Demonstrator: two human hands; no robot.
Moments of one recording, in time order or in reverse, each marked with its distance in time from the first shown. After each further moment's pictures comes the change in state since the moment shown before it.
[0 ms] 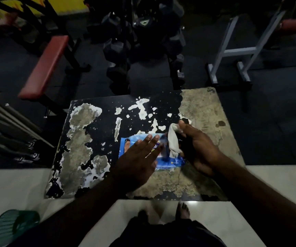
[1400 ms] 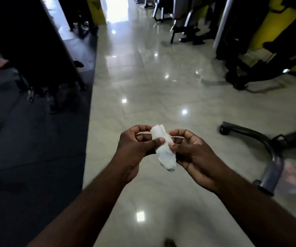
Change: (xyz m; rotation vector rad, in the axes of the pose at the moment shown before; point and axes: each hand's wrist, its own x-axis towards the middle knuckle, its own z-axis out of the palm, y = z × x) left_hand 0.122 0.698 -0.104 -1.485 -1.213 0.382; right_hand -0.590 0.176 -0.275 0.730 1.335 -0.957
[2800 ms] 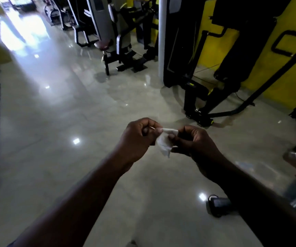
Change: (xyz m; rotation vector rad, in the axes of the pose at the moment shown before) left_hand 1.017 0.212 0.415 0.480 -0.512 0.255; right_hand 0.809 -0.539 -0.349 -0.358 0.486 -0.354
